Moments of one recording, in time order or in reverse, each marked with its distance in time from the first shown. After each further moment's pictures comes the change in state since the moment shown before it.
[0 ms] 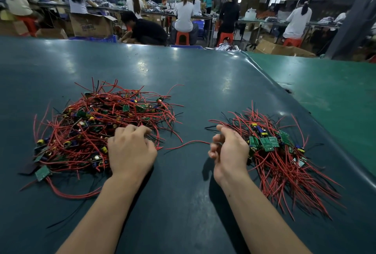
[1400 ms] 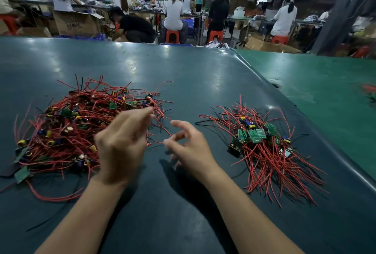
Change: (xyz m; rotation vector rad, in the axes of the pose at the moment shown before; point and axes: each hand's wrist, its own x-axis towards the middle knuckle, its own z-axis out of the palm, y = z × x) left_hand -0.004 0.007 -0.010 -0.507 0.625 0.622; right_hand -0.007 0.025 0.003 -0.719 -0.581 -0.241
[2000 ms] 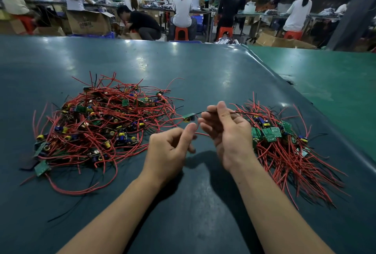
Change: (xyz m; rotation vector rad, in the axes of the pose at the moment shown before) left_hand -0.022 0.036 0.029 -0.531 -0.410 -0.700; right_hand 0.006 -0.025 -0.027 0.850 0.229 -0.031
